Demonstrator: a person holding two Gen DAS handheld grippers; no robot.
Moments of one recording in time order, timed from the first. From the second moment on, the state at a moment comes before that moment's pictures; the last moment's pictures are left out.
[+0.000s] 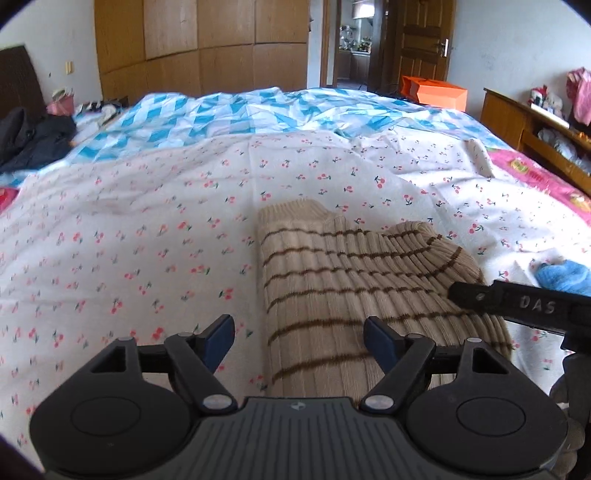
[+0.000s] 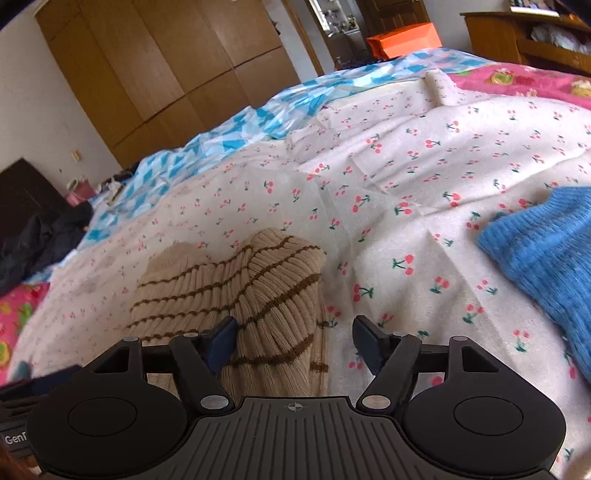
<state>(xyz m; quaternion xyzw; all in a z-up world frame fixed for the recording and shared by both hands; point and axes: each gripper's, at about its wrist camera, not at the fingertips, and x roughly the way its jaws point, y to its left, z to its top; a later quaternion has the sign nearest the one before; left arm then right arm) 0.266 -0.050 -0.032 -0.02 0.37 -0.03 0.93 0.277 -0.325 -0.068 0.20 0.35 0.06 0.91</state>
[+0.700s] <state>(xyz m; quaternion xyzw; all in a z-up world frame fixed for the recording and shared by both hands) 0.245 -0.058 -0.028 0.01 0.39 -0.04 0.92 0.238 -0.319 -0.076 0.16 0.38 0.05 0.91</state>
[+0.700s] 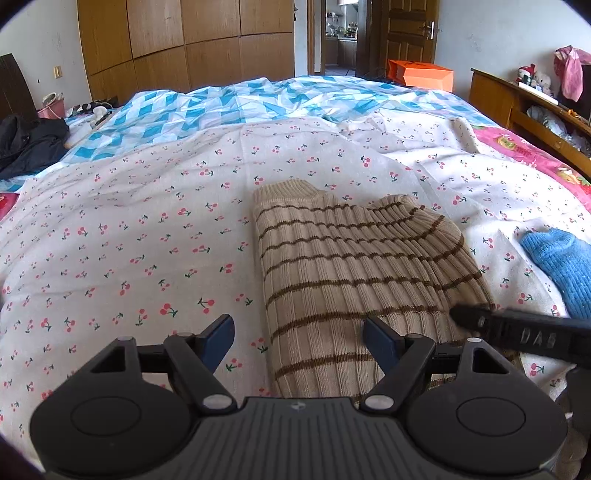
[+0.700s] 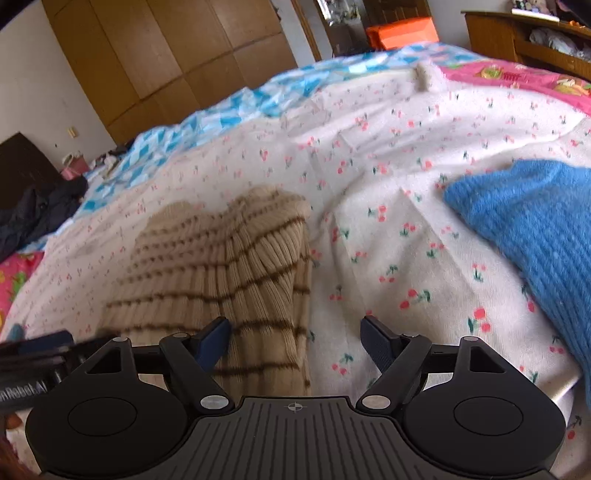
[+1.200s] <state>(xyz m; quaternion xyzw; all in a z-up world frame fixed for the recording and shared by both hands) 0.240 -0.046 -0.035 -0.02 0.41 -0.05 0.91 0.238 -0.337 -0.079 0.23 0.38 0.06 0.89</state>
